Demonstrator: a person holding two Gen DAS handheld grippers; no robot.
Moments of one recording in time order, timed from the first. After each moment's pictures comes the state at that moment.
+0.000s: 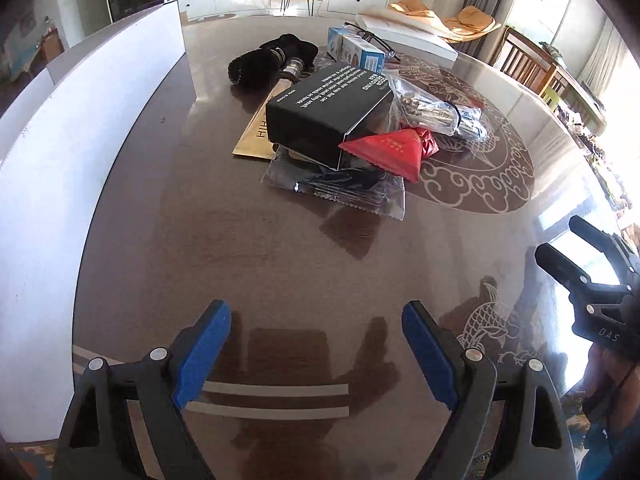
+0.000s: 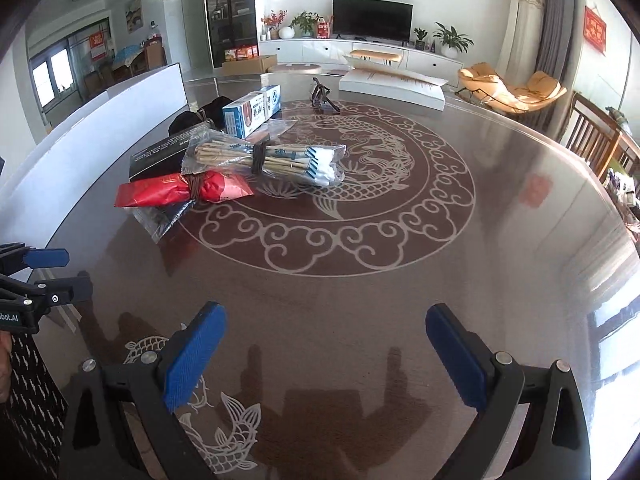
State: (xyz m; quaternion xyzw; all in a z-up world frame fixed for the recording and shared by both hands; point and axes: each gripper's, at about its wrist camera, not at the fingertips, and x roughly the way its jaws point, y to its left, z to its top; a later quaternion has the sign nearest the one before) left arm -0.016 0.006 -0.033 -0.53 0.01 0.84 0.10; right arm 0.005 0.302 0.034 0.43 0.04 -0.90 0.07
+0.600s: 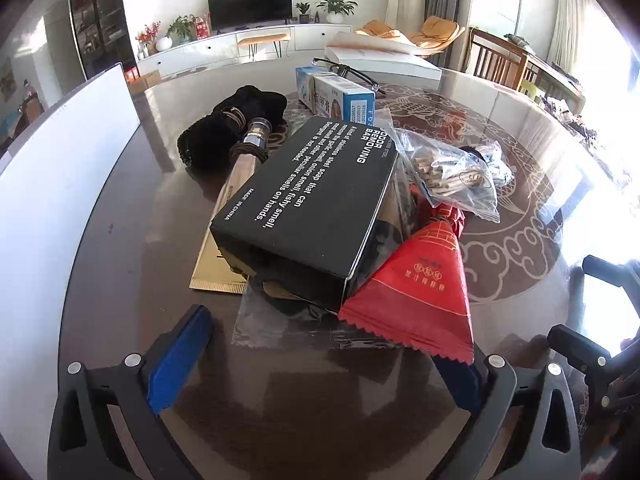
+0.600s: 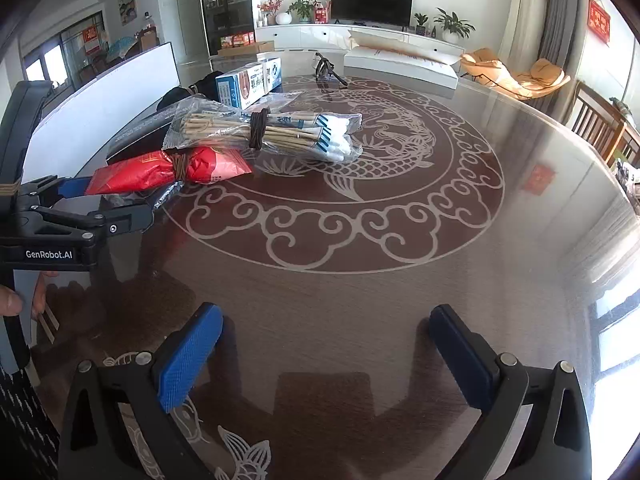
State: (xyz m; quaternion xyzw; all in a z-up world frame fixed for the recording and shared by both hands) left arm -0.070 0.022 -0.051 -0.45 0.07 0.88 0.13; right arm -0.014 0.287 0.005 0.45 0.04 -0.89 0.06
